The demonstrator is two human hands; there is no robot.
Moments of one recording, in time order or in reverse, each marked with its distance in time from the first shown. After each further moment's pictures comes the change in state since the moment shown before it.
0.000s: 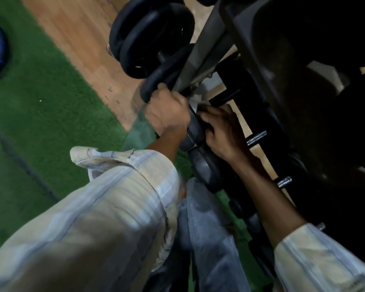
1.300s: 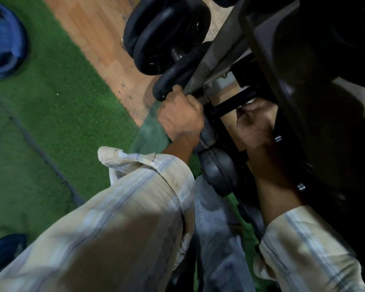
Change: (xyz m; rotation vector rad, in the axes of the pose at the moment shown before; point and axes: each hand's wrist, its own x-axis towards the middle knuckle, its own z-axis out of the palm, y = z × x) left_hand -0.002 -0.001 0.006 0.029 0.060 0.066; right_hand 0.047 0.013 -0.019 1.967 0.665 0.998
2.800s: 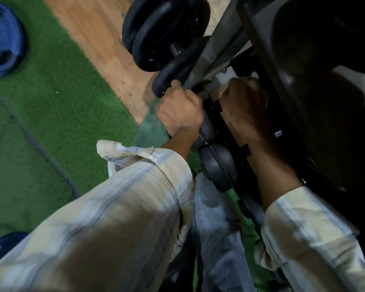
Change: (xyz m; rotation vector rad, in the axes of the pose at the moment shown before) left_hand 0.000 0.000 -0.001 -0.021 -0.008 -0.020; right_hand -0.020 -0.009 0.030 -2.182 -0.218 -0.812
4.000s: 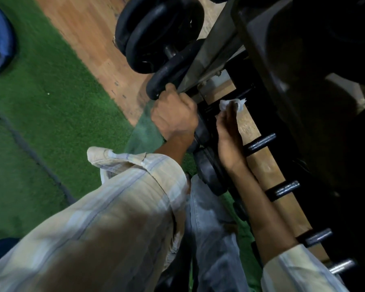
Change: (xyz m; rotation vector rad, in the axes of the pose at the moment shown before) left_hand 0.000 -0.001 0.001 0.004 0.007 0.012; right_hand -0.074 -0.007 0.043 1.077 -0.198 0.318
